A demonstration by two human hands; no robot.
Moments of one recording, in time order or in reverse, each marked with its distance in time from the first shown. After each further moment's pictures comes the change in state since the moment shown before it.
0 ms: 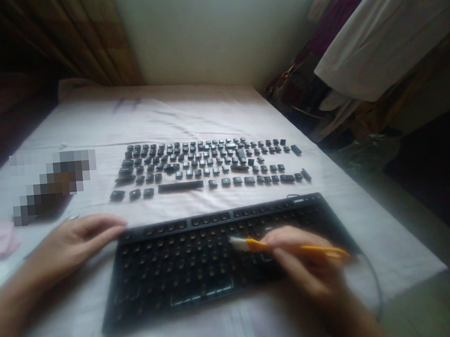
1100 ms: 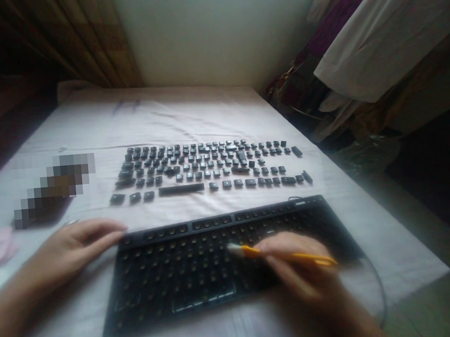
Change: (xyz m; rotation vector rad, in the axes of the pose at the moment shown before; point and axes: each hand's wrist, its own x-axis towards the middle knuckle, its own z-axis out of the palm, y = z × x) left_hand 0.000 0.008 -0.003 0.004 -0.020 0.006; right_hand 0.007 -0.003 0.002 -0.062 -0.088 -0.045
